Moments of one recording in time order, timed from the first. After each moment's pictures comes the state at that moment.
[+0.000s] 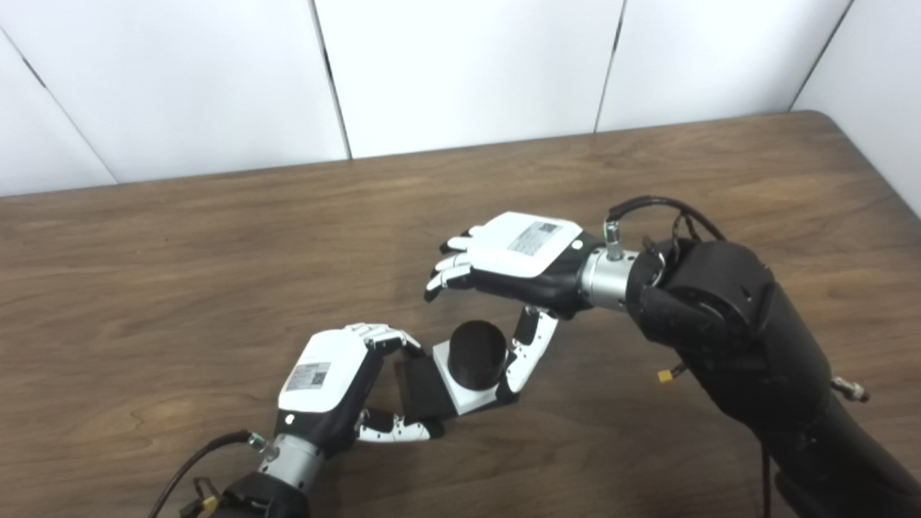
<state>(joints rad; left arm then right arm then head) 0.06 0.24 -0.41 -0.31 0.90 0.04 -0.21 -0.42 -0.37 0.34 -0.64 -0.88 0.18 1.12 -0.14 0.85</state>
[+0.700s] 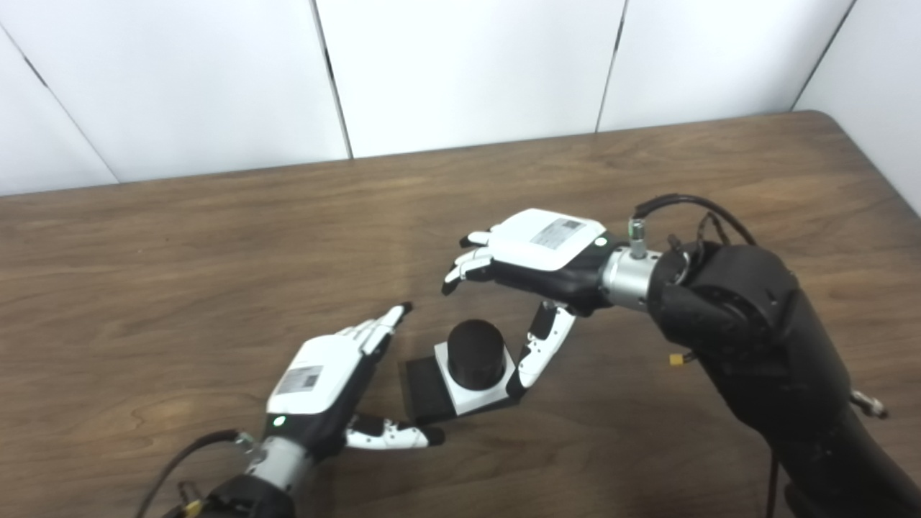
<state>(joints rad) 0.12 0.25 -0.29 -0.44 0.82 0.14 -0.37 -0.36 -0.37 0.23 -0.64 -0.80 0.23 1.10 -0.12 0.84</state>
